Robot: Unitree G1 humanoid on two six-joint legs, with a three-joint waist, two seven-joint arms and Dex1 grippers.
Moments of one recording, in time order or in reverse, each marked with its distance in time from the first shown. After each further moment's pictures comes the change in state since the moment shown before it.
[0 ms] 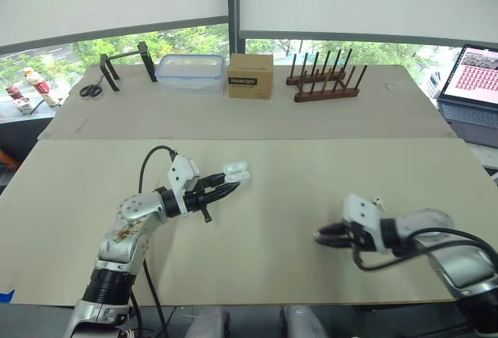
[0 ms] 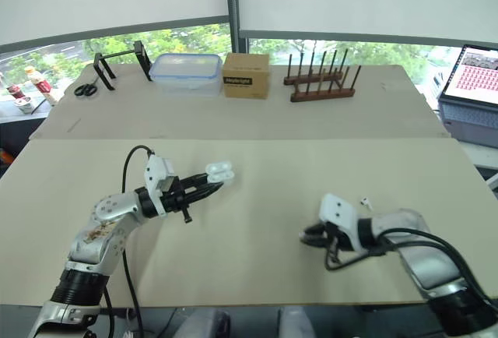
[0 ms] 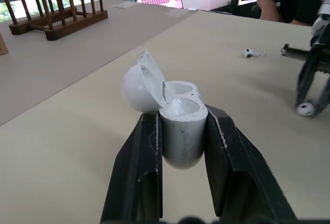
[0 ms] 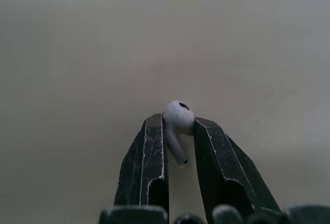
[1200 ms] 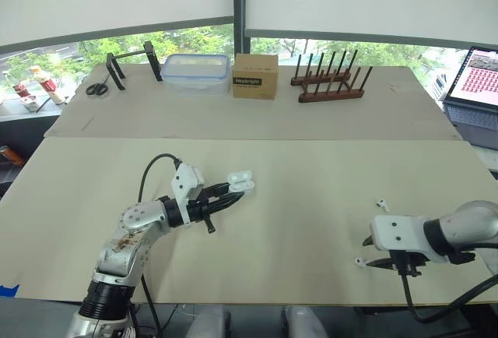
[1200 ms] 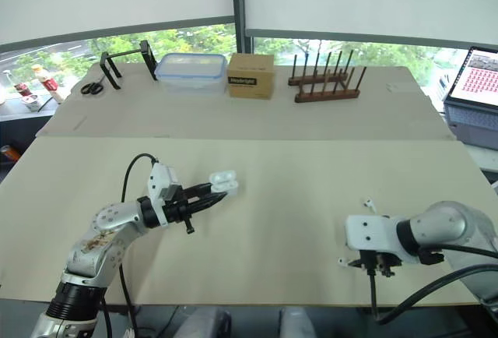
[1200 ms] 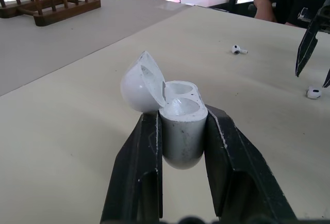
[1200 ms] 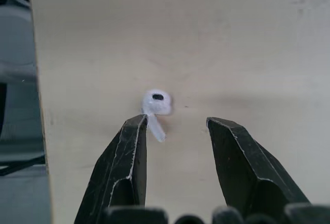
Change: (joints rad) left arm 0.052 -0.007 -0.015 -0.100 -0.014 0.093 0.032; right arm 0.106 -0.266 -0.086 -0.270 -0.172 0.108 -0.009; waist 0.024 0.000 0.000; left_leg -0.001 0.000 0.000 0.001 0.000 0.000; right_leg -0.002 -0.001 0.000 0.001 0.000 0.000
